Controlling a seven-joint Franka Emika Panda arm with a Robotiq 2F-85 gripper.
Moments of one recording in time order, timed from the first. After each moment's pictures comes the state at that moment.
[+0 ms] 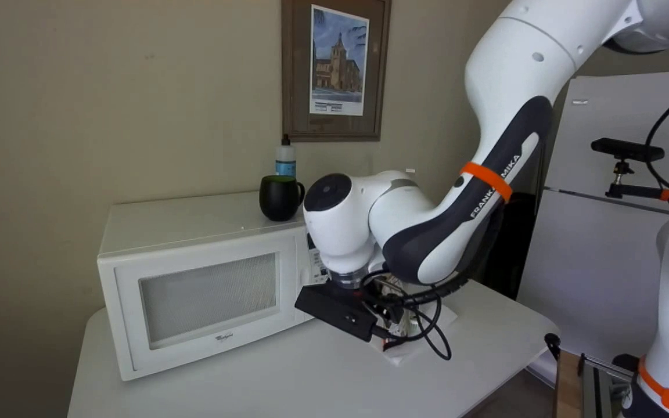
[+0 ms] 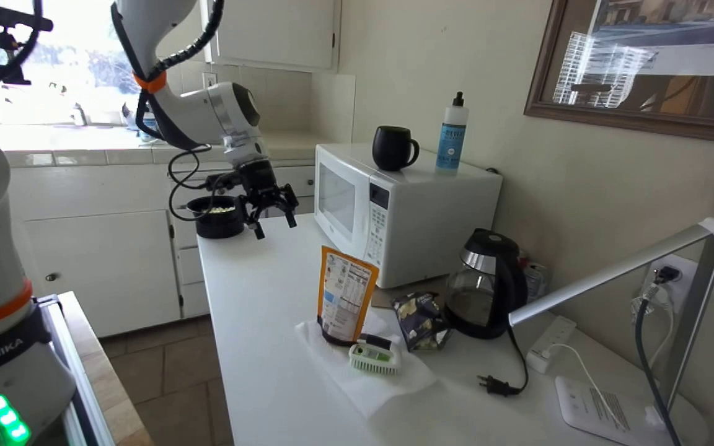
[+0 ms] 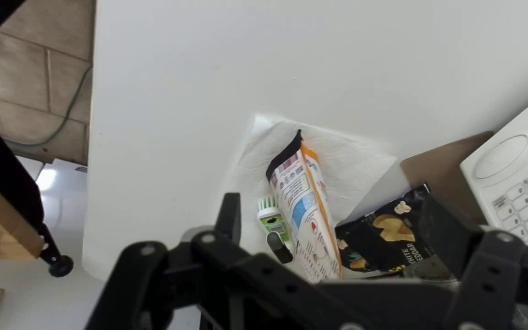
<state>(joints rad) 0.22 0.15 0.14 -2.38 -0.74 2.26 2.40</state>
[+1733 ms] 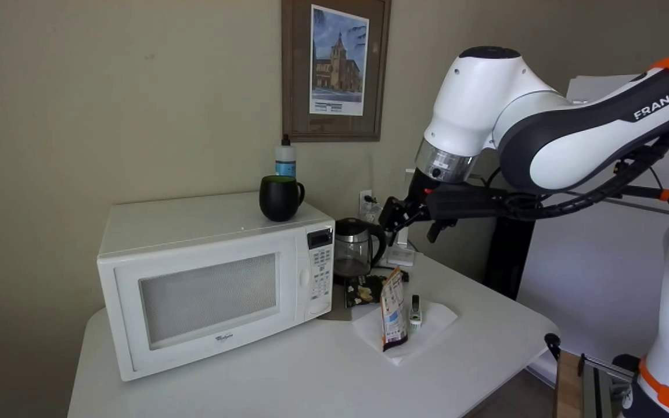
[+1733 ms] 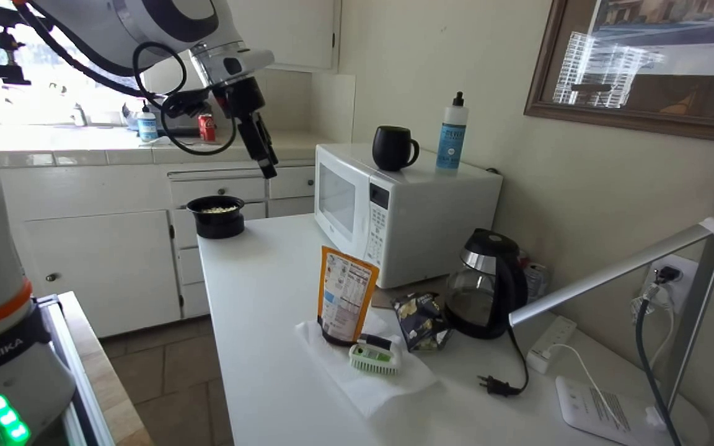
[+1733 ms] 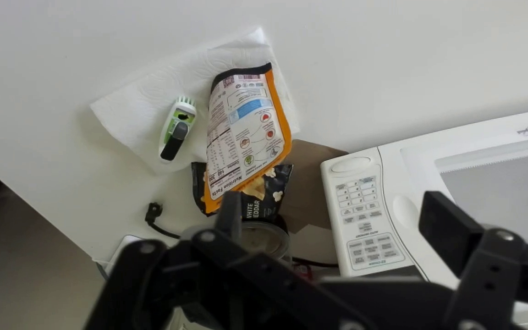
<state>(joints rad) 0.15 -0.60 0.01 -2.78 -0.45 2.44 1.07</state>
